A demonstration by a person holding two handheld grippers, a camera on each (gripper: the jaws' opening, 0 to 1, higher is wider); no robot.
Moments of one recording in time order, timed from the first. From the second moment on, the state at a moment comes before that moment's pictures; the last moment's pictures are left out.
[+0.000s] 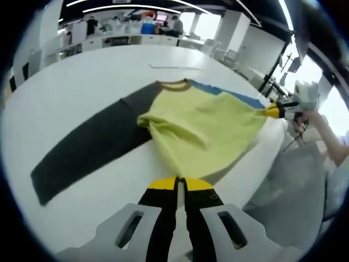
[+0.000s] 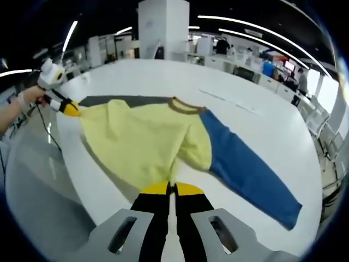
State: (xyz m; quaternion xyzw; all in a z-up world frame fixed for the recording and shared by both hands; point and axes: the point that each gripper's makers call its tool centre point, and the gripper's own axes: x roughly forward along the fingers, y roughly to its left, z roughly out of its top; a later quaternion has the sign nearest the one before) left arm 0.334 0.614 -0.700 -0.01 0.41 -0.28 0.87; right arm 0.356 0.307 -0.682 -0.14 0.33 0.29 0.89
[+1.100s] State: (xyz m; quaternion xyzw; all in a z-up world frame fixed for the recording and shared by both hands) left arm 0.313 0.609 -0.696 -0.01 0.41 -0.29 0.87; right arm 0.335 0.308 -0.674 -0.15 0.32 0.30 0.89
